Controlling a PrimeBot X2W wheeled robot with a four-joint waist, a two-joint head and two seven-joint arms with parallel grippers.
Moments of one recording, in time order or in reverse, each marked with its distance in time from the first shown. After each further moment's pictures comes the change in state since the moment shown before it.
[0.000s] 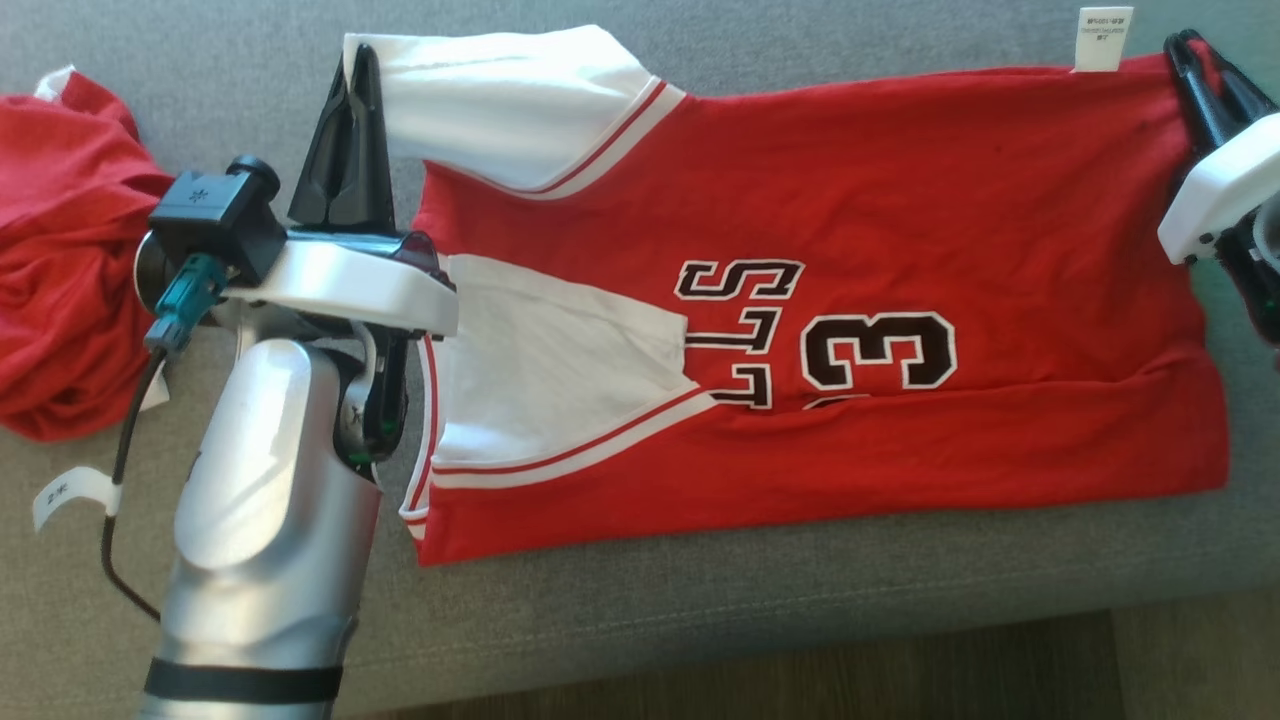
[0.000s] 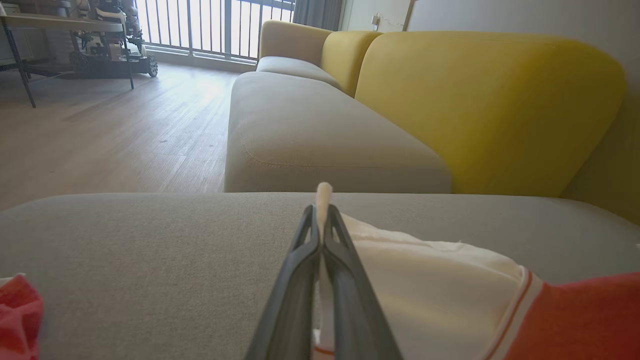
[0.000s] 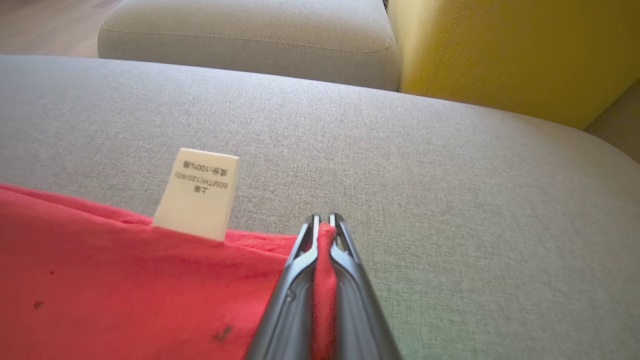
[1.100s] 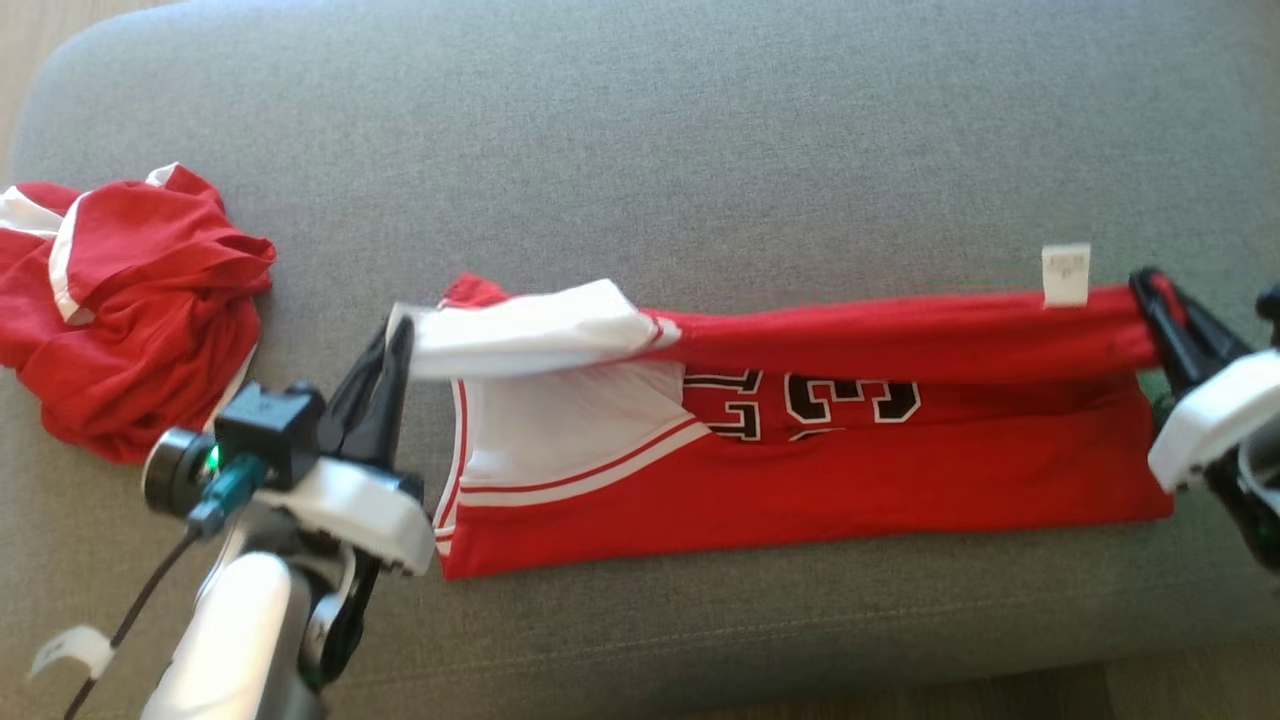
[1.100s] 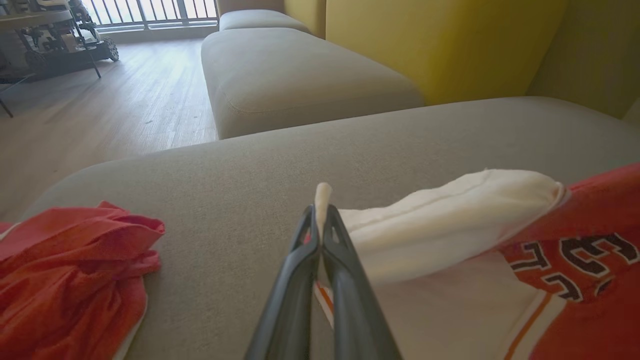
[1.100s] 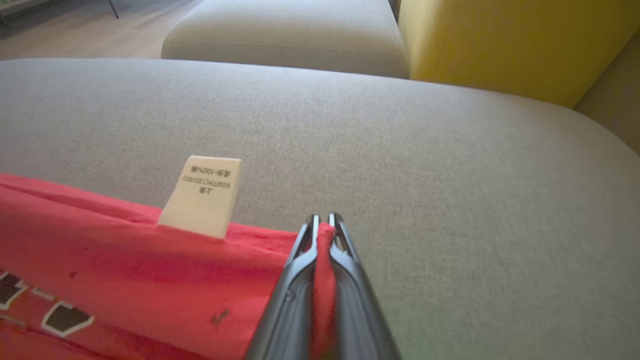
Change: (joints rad) left arm 0.365 0.156 -0.073 -0.178 0.038 -0.056 0.142; right arm 0.532 -0.066 -0.212 -0.431 -0.025 0.000 0.074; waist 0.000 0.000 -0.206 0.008
